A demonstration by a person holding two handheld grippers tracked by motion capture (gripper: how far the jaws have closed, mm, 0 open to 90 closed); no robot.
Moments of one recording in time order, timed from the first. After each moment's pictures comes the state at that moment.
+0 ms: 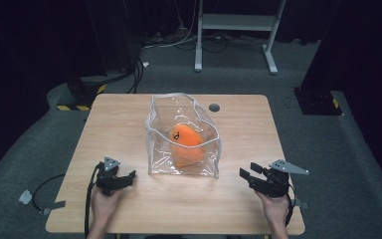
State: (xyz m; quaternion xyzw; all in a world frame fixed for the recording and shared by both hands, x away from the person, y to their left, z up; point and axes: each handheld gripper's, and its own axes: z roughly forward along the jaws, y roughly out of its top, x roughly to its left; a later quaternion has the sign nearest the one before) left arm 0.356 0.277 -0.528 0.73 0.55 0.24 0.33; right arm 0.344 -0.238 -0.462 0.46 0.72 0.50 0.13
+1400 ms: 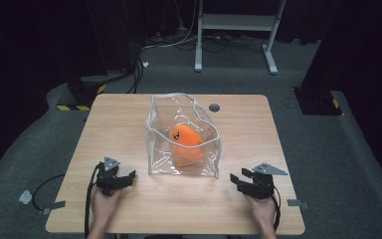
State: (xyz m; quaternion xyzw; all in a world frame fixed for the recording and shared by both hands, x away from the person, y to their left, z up) left arm 0.356 0.277 -0.528 0.73 0.55 0.24 0.33; right arm 0.354 -0.211 -0.500 0.47 0.75 0.45 0.14
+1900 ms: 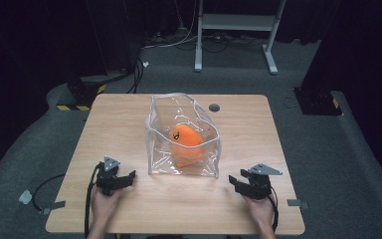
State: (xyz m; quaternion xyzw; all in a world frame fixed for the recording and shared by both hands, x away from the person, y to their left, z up) left arm 0.356 0.277 -0.528 0.73 0.55 0.24 0.33; right arm 0.356 -0.205 -0.507 0.46 0.77 0.42 0.15
